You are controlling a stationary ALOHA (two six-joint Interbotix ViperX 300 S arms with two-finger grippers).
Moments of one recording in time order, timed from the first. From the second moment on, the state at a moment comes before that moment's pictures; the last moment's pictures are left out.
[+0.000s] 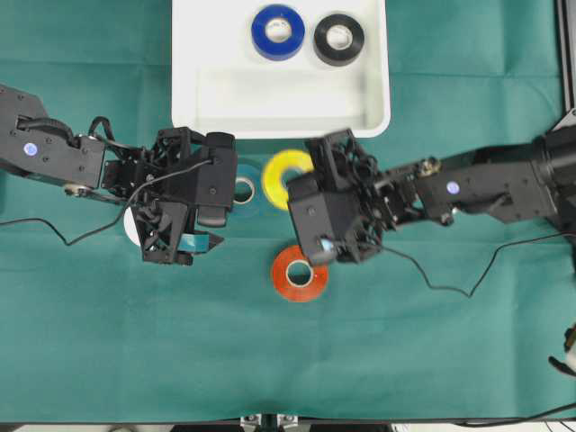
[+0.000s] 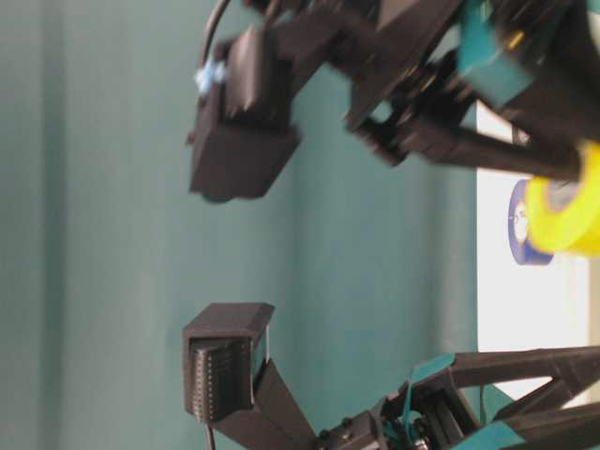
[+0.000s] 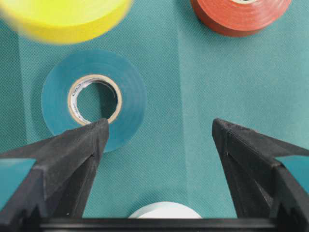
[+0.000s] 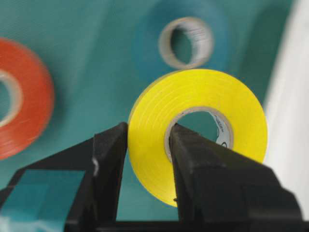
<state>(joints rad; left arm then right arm) -0.13 -0.02 0.65 -0.02 0.28 -0.04 0.14 0.05 0.57 -0.55 0.31 0.42</state>
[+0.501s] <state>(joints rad) -0.14 -0.02 0.65 -0.02 0.28 -0.04 -0.01 0.05 0.55 -0.60 0.31 0.42</state>
